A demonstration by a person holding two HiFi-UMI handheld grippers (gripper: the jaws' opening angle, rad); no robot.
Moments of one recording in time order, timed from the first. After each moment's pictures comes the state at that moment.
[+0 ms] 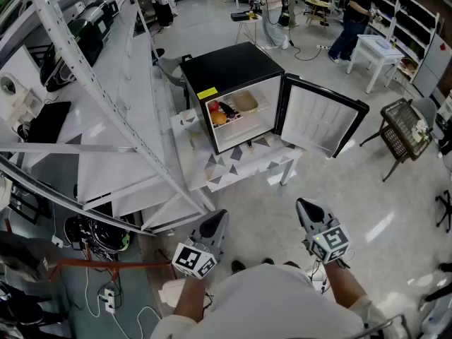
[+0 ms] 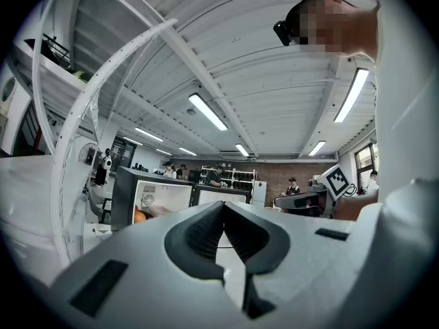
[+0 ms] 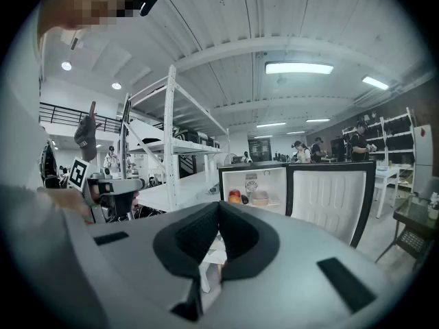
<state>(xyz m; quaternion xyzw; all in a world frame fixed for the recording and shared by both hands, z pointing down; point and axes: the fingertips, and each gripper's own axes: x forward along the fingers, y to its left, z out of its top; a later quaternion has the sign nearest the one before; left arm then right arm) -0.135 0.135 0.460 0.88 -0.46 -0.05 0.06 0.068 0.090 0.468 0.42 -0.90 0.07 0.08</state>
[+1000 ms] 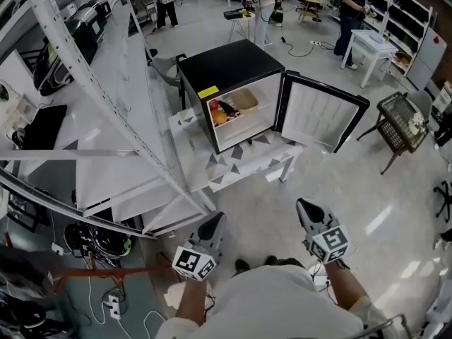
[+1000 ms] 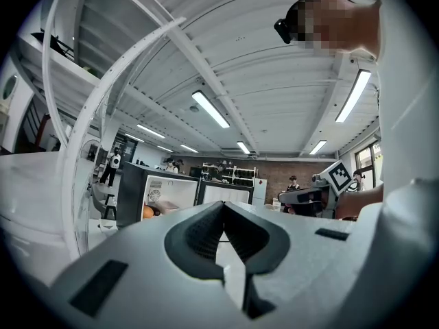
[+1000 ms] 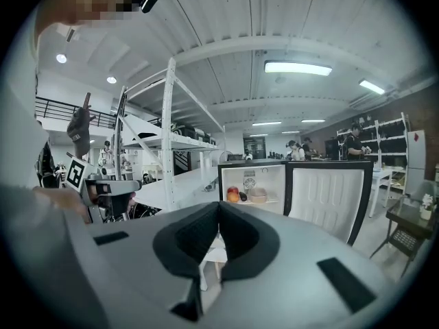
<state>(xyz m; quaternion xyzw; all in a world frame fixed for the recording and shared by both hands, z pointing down) -0.172 0.137 0.479 0.88 -0.46 -0.04 0.08 0.042 0.097 0.475 0.44 -0.89 0.07 0.09</state>
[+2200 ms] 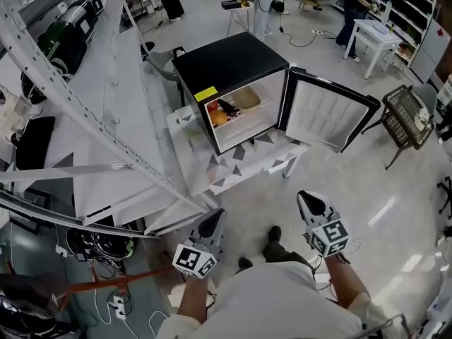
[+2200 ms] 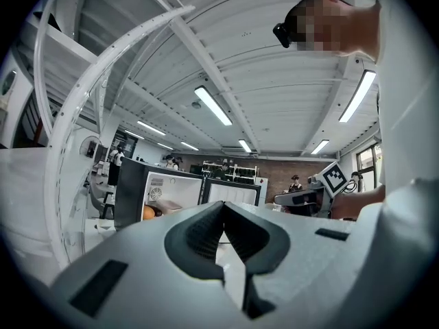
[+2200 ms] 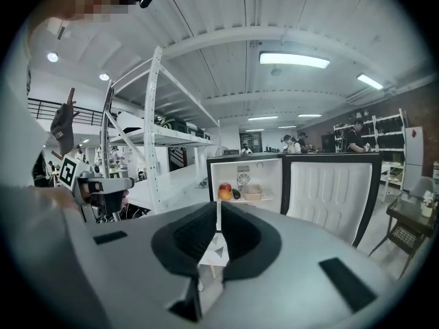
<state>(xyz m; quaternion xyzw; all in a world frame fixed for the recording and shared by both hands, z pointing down) -0.180 0.074 0.491 0.89 -0.45 -0.04 0.09 0.037 0.024 0.496 0.45 -0.88 0.08 0.11</state>
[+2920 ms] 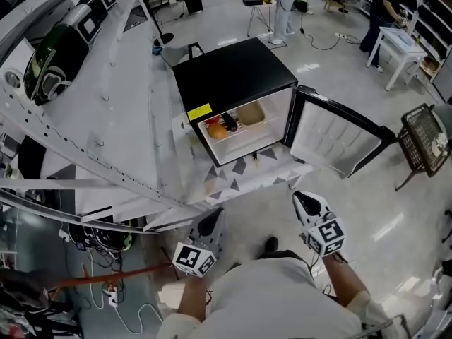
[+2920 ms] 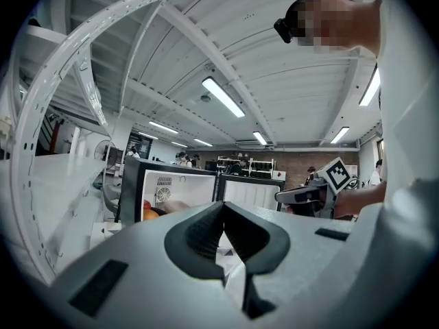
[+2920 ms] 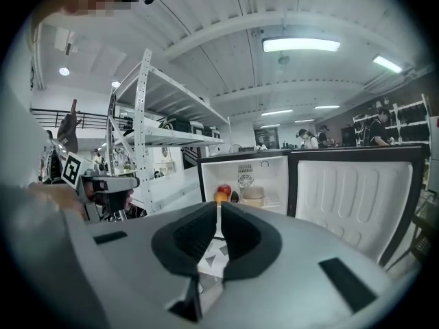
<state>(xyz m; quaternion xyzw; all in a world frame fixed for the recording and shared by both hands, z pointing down) -0.133 -0.027 0.495 0.85 -0.52 -0.01 0.09 0.066 -0.098 0.507 0.38 -0.92 0.10 0.11</state>
